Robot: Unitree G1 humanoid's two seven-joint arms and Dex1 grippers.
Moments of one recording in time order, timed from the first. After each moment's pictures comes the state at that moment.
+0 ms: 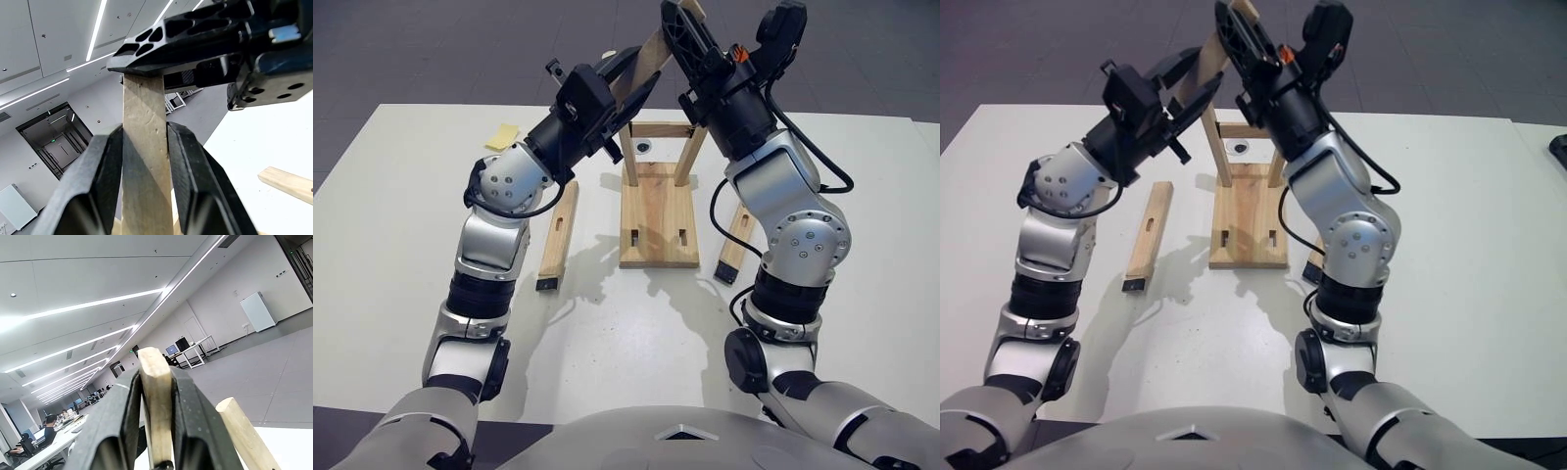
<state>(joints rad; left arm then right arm) -0.55 0.34 -0.14 -0.15 -0.08 -0.02 -0.52 -0.62 0.06 -0.15 -0.37 0.92 0.71 0.00</state>
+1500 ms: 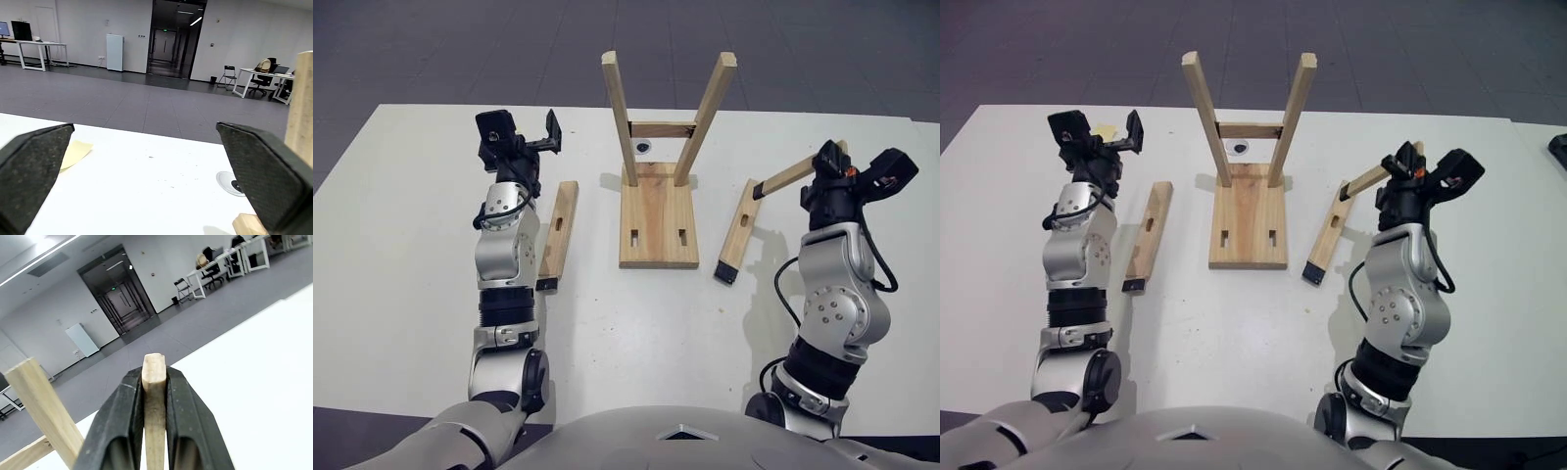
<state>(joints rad) -0.45 0.08 0.20 0.10 -0.15 0.24 0.04 -0.17 0.06 -0.38 -0.51 0.58 0.57 -0.31</state>
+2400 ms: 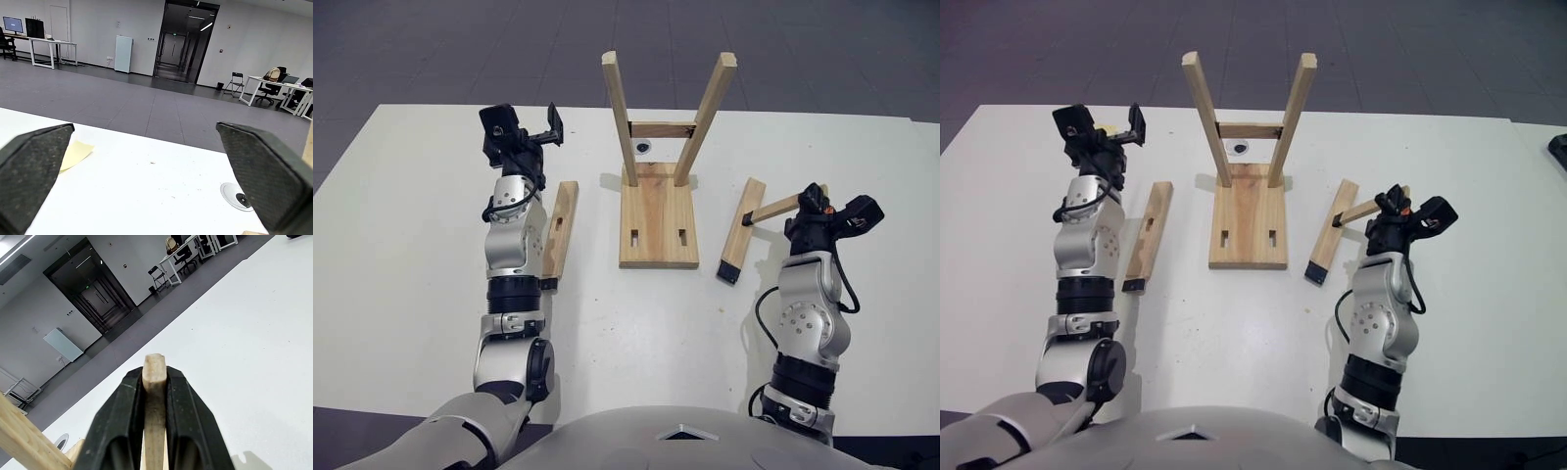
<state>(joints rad) -0.52 0.06 0.20 0.22 -0.15 0.16 0.05 -0.10 0.07 -0.33 -0.25 0.55 0.27 -0.27</state>
